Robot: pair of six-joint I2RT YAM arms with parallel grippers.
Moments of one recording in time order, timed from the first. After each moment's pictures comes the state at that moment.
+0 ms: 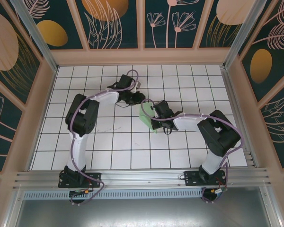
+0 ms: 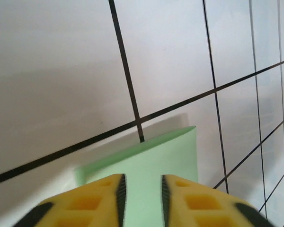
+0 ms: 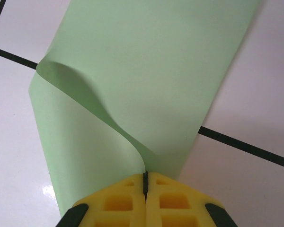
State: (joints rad) left arm -0.47 2.13 1.47 -0.27 0.50 -0.54; right arm 0.68 1.72 0.83 -0.09 0.00 0.28
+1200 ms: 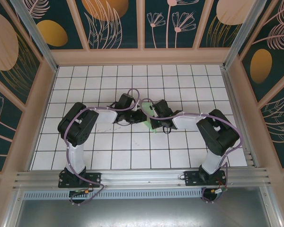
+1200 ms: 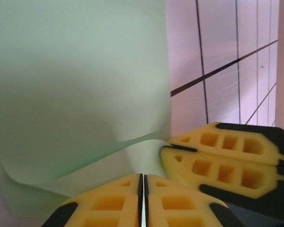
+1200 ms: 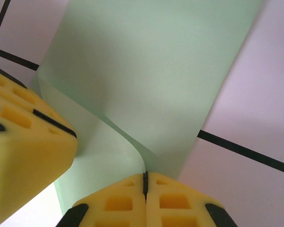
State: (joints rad) left arm -0.59 1.97 1.01 0.11 0.60 -0.71; right arm 0.68 1.74 0.86 -0.11 -0.01 0.28
